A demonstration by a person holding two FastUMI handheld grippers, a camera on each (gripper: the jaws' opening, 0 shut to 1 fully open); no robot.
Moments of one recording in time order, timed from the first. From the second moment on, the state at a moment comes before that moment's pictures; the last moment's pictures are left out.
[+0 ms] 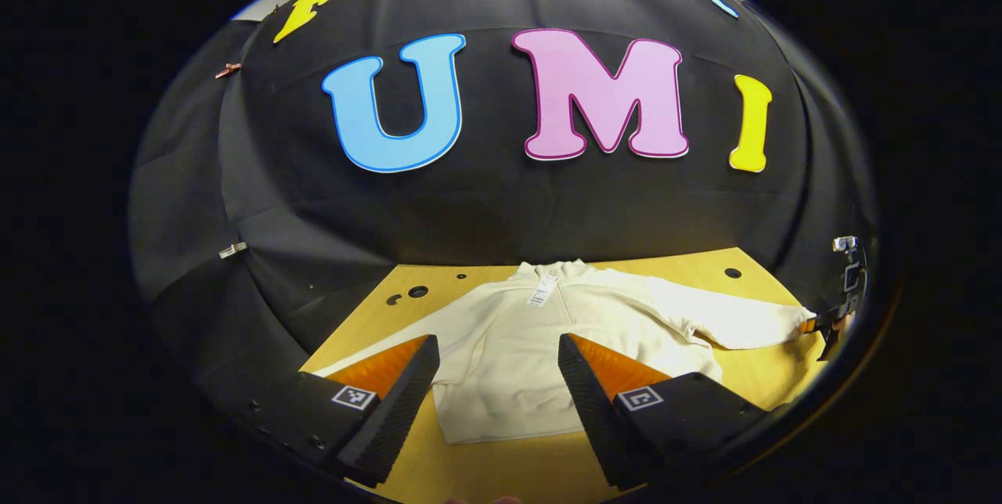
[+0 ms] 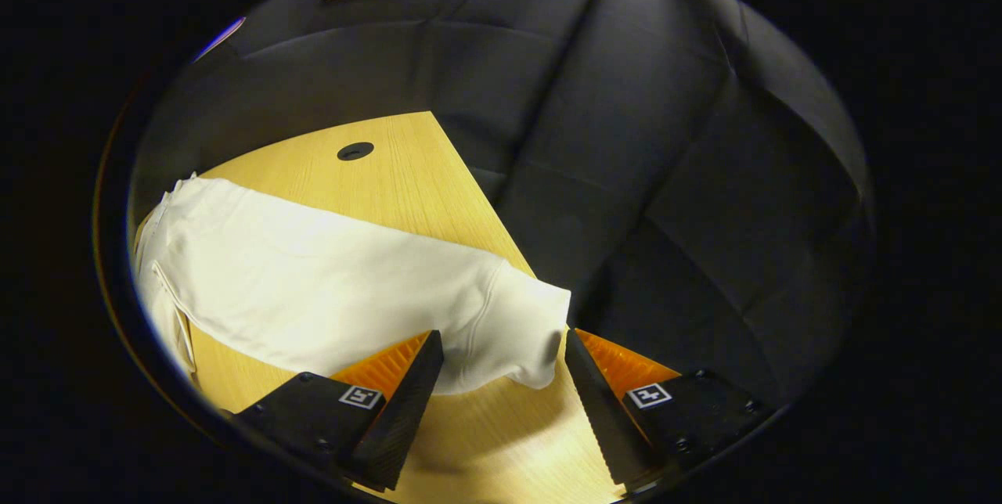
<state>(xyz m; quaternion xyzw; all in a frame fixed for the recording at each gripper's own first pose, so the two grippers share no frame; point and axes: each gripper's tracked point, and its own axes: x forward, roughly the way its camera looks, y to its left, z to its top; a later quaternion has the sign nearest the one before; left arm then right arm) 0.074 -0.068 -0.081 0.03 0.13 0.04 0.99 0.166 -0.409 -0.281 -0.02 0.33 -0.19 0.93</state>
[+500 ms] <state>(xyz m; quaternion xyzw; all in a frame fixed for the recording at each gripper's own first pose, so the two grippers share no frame) 0.065 -0.078 -0.080 0.04 0.13 0.03 0.99 0.170 -0.402 -0.285 0.07 0.33 -0.17 0.93</state>
